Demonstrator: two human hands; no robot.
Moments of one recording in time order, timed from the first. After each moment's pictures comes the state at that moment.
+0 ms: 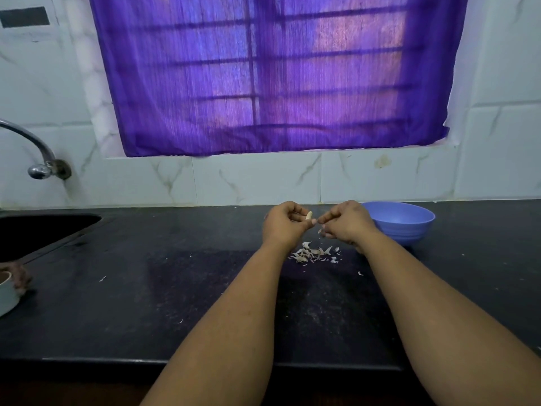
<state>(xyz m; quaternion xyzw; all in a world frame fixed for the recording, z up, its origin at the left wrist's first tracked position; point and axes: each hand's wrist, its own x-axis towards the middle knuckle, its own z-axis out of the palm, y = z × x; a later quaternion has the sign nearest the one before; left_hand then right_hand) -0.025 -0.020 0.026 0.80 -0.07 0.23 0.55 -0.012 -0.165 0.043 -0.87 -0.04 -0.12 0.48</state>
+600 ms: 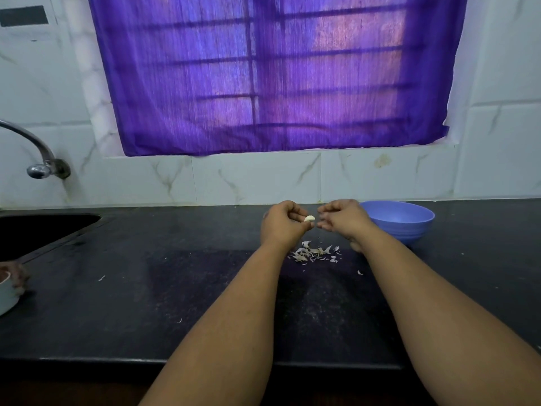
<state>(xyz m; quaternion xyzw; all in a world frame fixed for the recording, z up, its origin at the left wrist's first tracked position) -0.026 -0.019 0.026 0.81 -0.06 0.24 0.52 -0.010 -0.159 0.043 -0.79 -0.03 -0.10 0.60</state>
